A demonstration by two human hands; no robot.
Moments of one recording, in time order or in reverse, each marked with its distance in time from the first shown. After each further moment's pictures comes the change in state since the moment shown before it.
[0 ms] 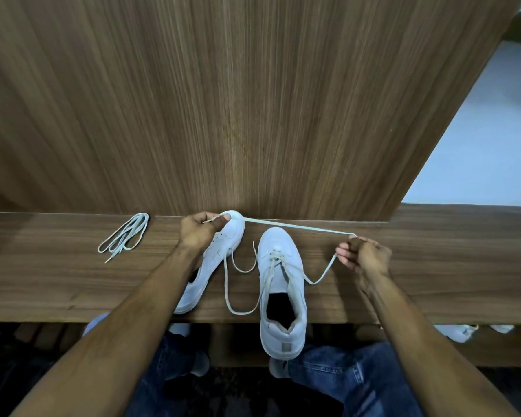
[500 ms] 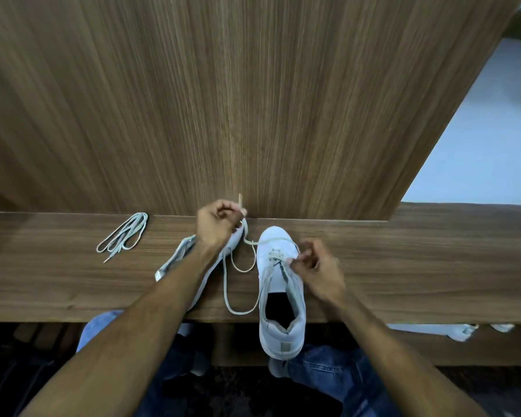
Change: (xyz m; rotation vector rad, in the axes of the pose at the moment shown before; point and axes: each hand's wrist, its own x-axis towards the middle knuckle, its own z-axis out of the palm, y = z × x) left_hand -0.014 0.015 0.032 -0.026 -0.081 0.236; right_hand -0.041 0.044 0.019 -0.791 -0.457 -0.437
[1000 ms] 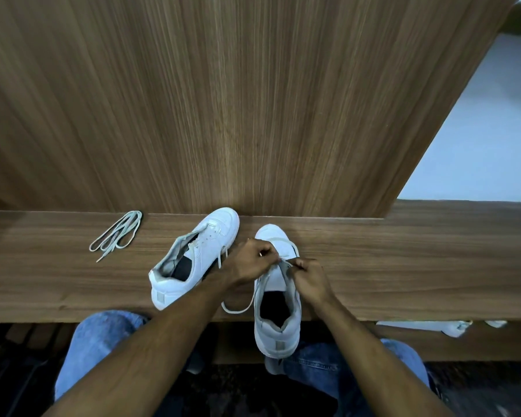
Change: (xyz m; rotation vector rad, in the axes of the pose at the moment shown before) left_hand -0.031 -0.042 0.035 0.591 -0.549 0.047; right_hand 0.006 0.017 0.027 0.013 -0.023 0.188
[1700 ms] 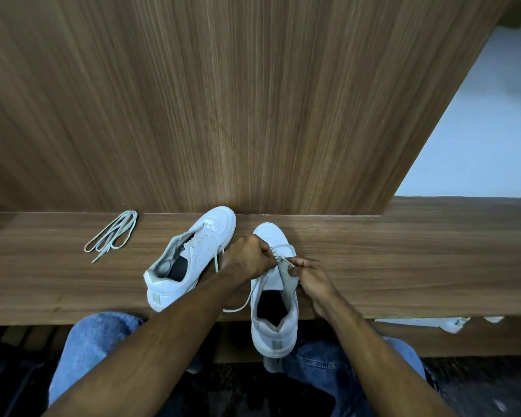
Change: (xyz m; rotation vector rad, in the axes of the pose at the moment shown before) left_hand 0.008 0.012 0.007 0.286 0.061 -0.224; right_hand -0.004 -0.002 -0.009 0.520 -0.154 0.156
